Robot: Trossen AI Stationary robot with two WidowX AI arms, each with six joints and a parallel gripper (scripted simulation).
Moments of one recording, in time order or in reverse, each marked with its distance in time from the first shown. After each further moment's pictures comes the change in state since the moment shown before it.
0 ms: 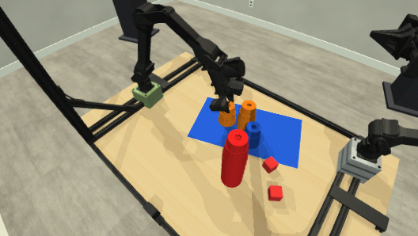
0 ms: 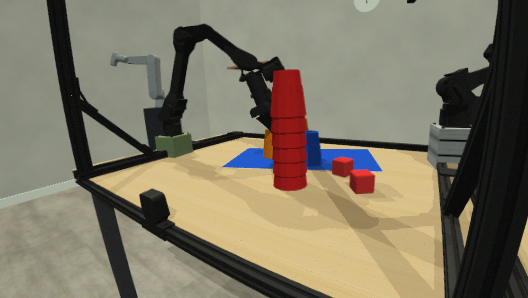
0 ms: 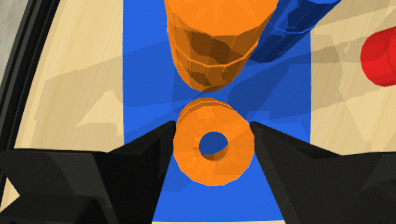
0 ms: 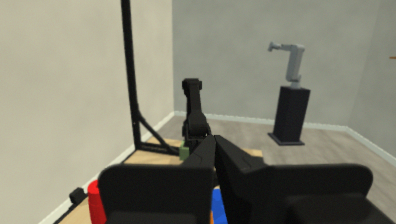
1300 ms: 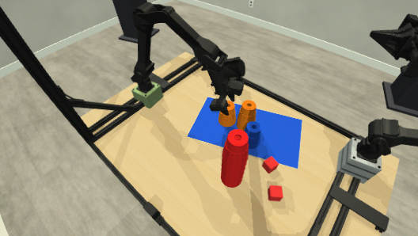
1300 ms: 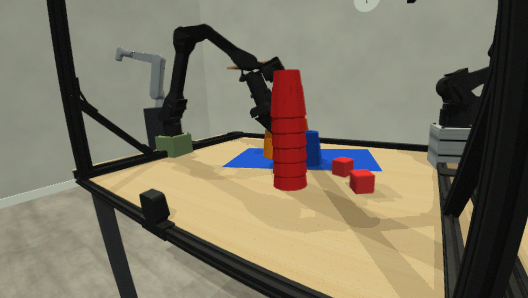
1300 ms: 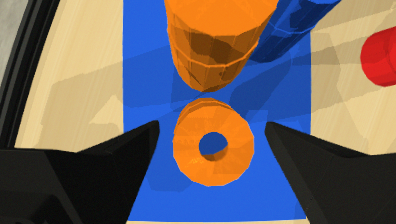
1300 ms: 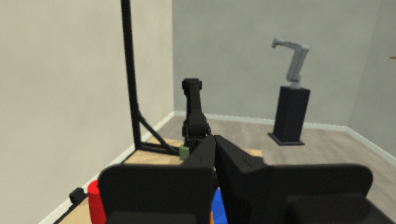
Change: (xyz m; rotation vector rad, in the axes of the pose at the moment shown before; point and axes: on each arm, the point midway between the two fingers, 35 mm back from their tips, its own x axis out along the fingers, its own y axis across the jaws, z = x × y) left arm 0.000 0.000 0.000 0.000 0.000 0.000; right arm 0.000 0.000 0.000 0.000 0.000 0.000
